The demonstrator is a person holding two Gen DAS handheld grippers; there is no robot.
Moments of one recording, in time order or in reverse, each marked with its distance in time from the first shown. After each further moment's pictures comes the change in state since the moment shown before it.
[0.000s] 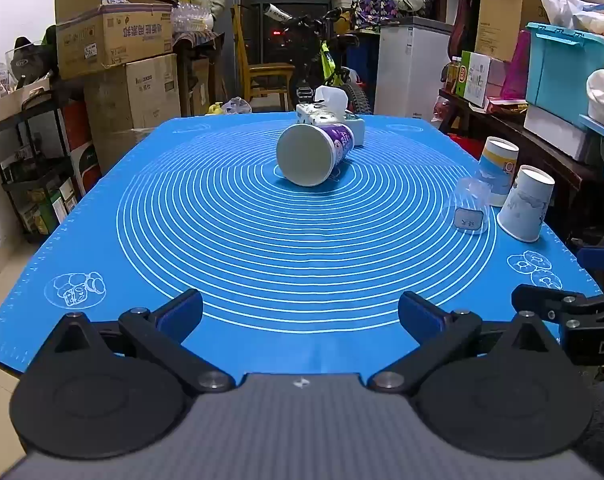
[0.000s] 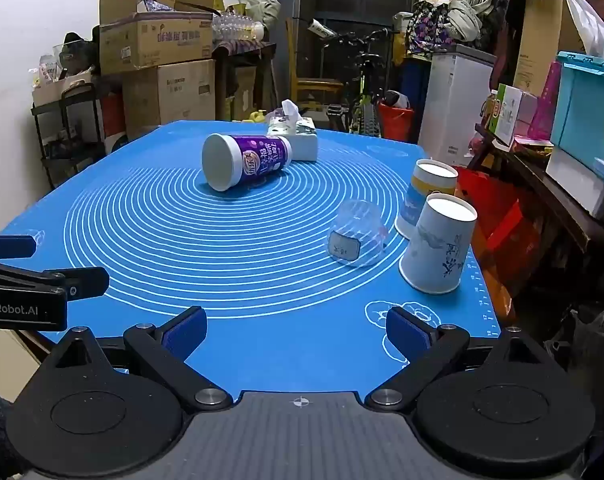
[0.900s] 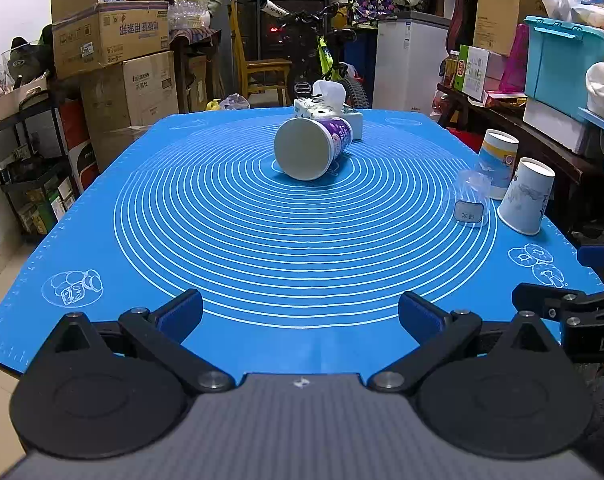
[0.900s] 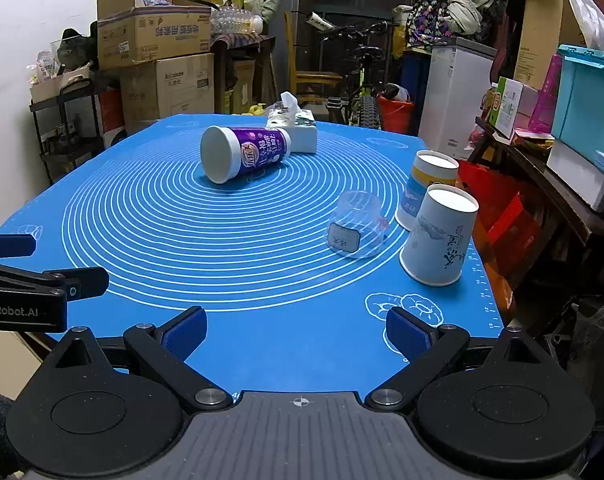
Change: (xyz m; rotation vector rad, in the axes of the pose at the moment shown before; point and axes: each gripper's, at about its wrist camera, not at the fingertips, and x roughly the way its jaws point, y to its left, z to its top) left arm 0.003 0.000 0.000 0.005 0.006 -0.005; right arm 0.006 -0.001 -0.003 0.002 0.013 0.007
